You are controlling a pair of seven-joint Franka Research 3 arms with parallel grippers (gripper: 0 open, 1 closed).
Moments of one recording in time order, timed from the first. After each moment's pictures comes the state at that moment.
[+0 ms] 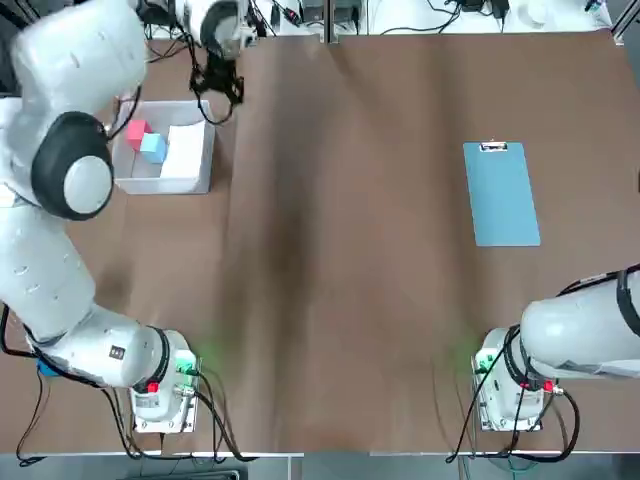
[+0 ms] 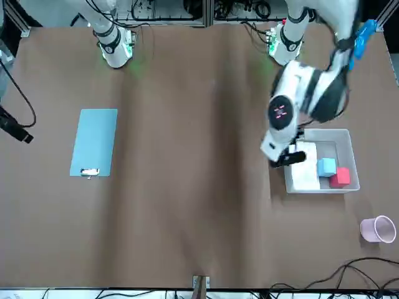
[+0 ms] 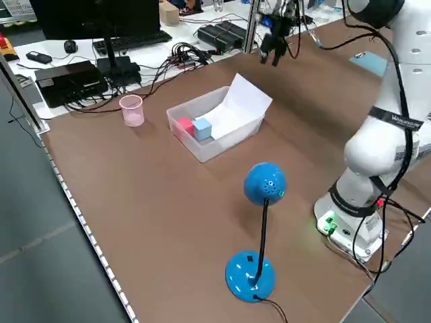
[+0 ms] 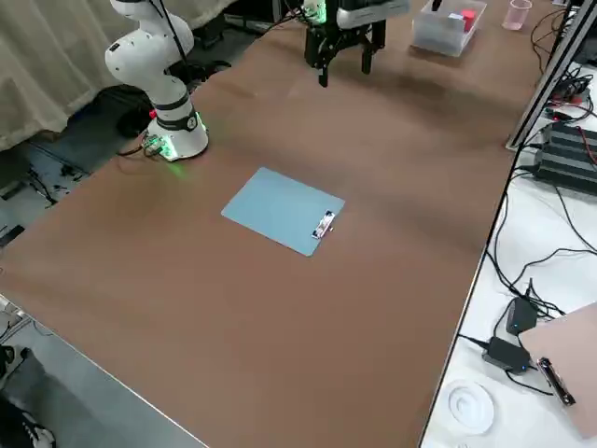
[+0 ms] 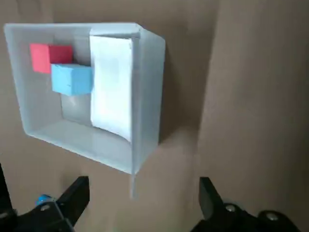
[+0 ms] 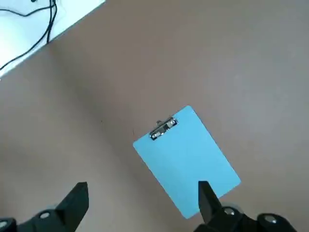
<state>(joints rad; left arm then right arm) -0.28 0.37 -0.20 -1.70 0.36 1.70 -0.70 -0.13 0.10 0.07 -1.50 -0.05 1.66 0.57</state>
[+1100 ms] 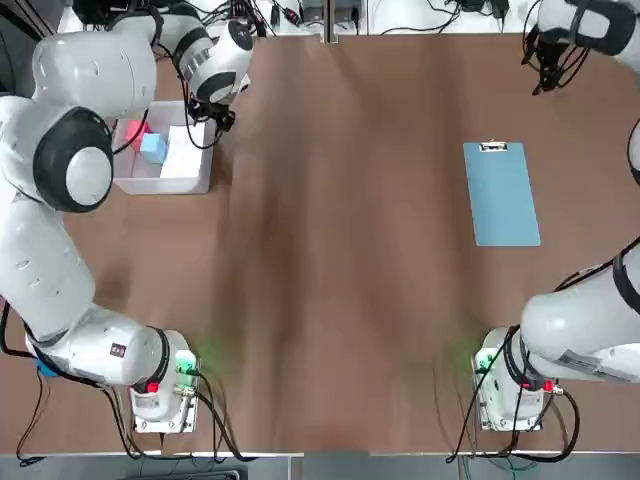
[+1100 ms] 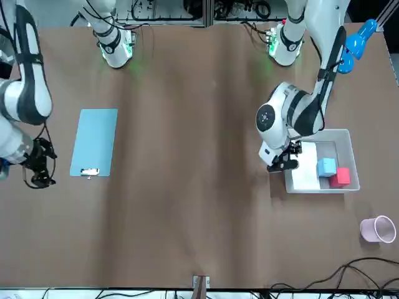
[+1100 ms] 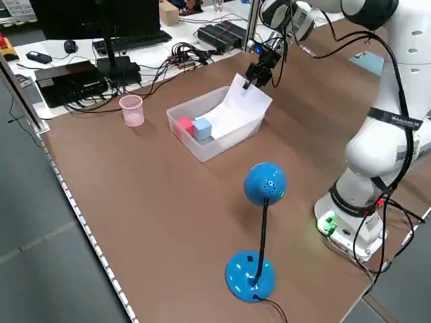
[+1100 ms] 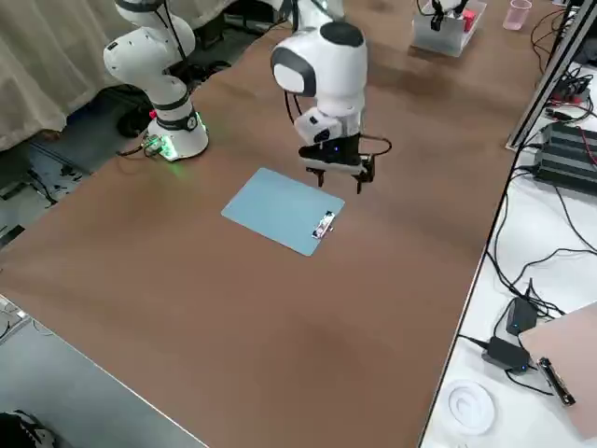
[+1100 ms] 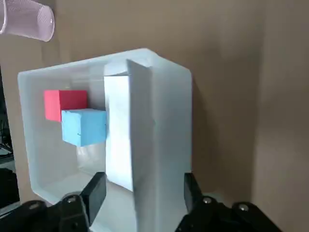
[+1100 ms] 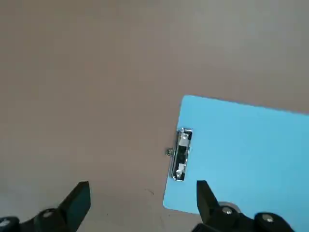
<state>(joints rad) -0.22 0.38 -0.20 -1.94 0.68 1.98 -0.78 -0.23 0.27 0.07 -1.90 -0.05 2.23 1.30</state>
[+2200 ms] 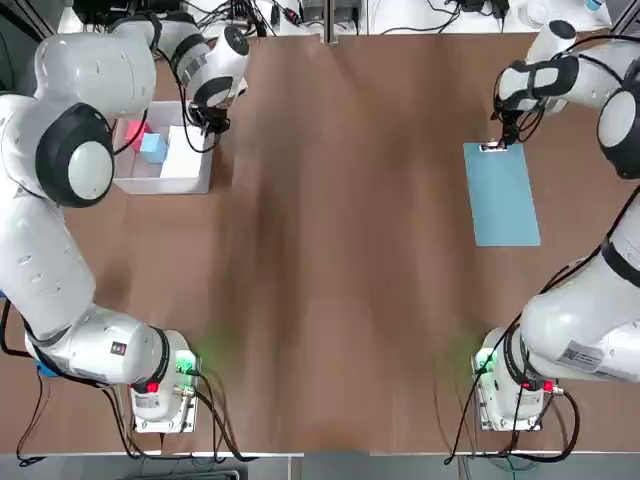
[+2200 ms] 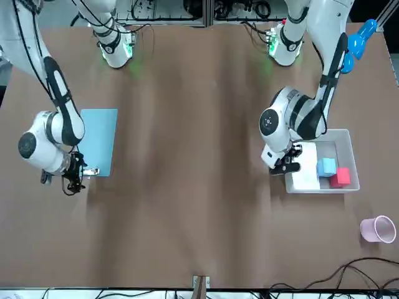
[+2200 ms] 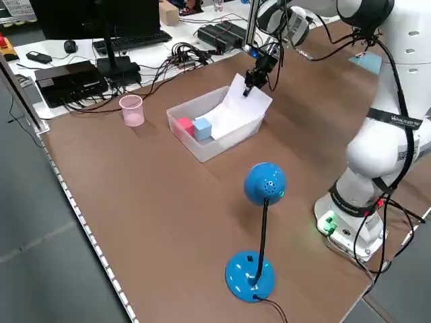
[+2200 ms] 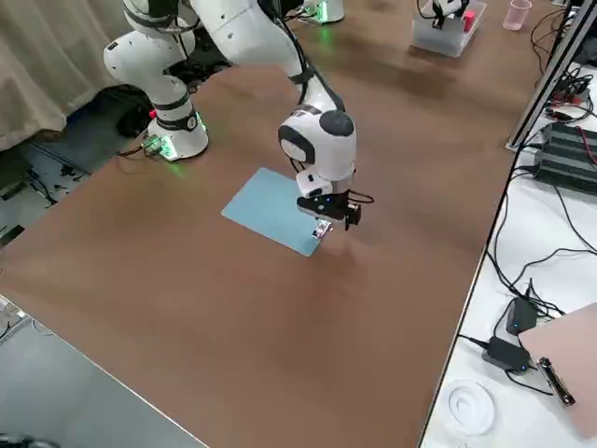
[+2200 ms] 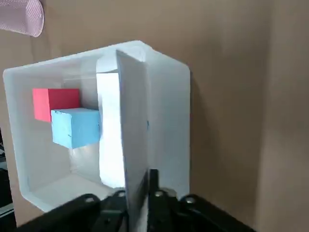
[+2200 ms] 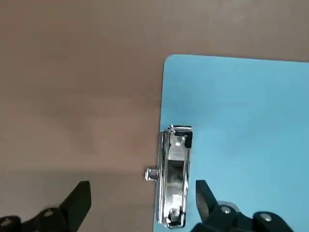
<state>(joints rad) -0.21 0.40 -0.20 -1.96 0.69 2.02 -0.77 -0.22 0.53 0.07 -1.99 -0.04 2.53 1.39</state>
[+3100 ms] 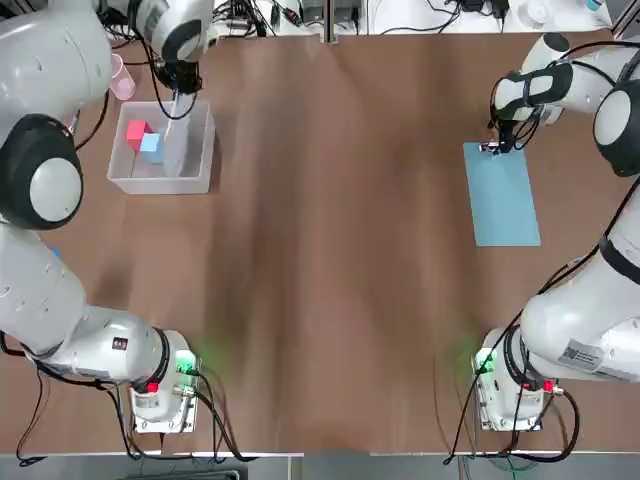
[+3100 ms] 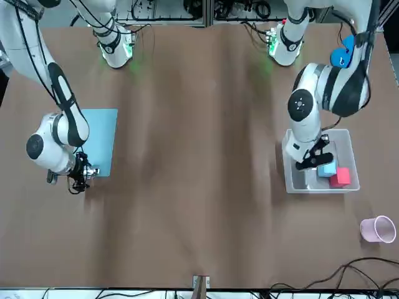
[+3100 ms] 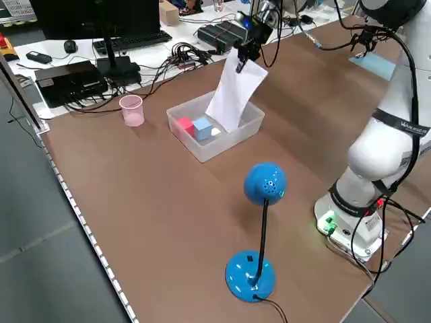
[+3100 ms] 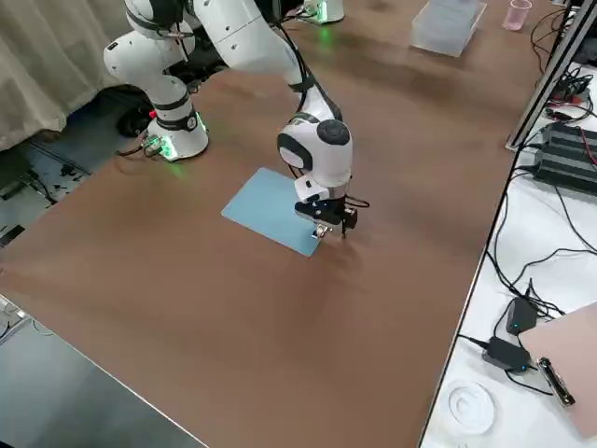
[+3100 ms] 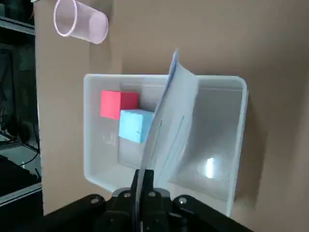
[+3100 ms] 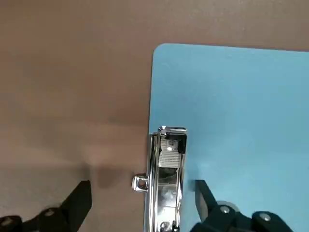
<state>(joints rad) -0.13 0.22 -0.20 -1.86 0.59 1.83 -0.61 -0.22 0.55 0.07 -2.01 -0.04 2.56 1.39</state>
